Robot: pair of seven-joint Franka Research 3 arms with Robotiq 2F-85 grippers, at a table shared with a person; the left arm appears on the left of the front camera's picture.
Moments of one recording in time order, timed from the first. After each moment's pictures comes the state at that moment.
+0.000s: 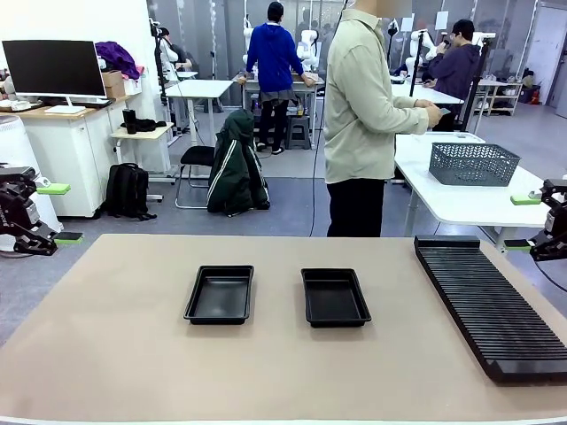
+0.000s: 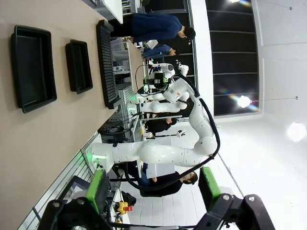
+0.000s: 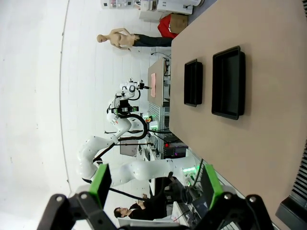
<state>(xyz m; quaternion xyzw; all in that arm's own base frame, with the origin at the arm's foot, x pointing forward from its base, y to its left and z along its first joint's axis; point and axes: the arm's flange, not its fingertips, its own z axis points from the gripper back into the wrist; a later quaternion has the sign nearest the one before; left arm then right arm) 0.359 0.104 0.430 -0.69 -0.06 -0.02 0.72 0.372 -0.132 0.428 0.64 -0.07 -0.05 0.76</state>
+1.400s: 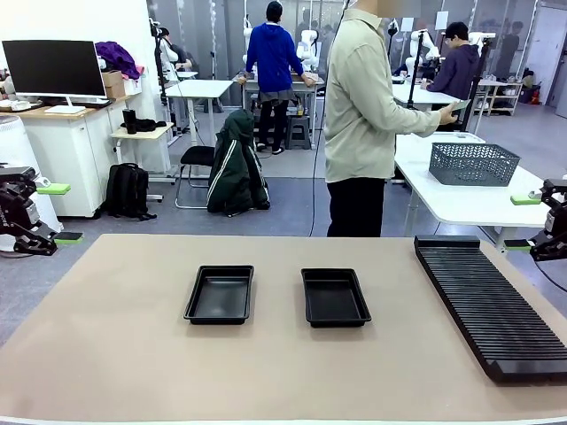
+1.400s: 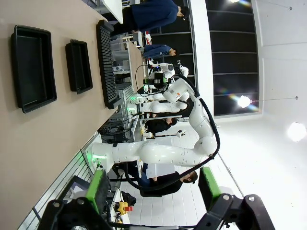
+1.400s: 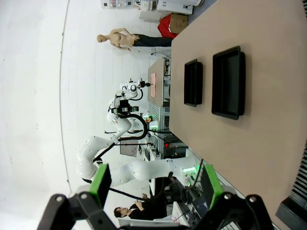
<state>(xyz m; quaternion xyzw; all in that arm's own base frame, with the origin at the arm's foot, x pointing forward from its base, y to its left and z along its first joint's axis) 0.359 0.104 0.430 -0.69 -0.06 -0.02 0.72 0.372 -0.132 0.428 0.64 -0.07 -0.05 0.76</state>
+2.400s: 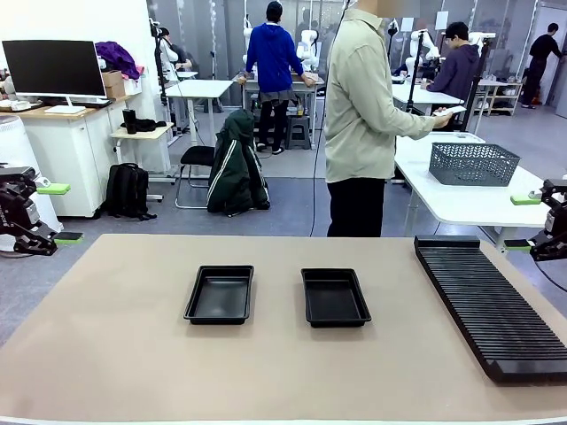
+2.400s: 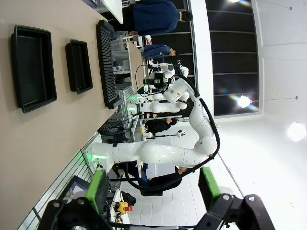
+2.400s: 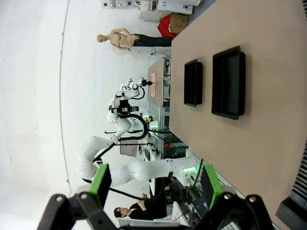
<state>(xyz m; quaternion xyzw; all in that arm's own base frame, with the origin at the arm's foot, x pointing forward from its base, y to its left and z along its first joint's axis) 0.359 0.104 0.430 -0.69 -0.06 -0.02 0.72 0.372 -0.132 0.428 0.64 -0.07 -0.05 0.76</state>
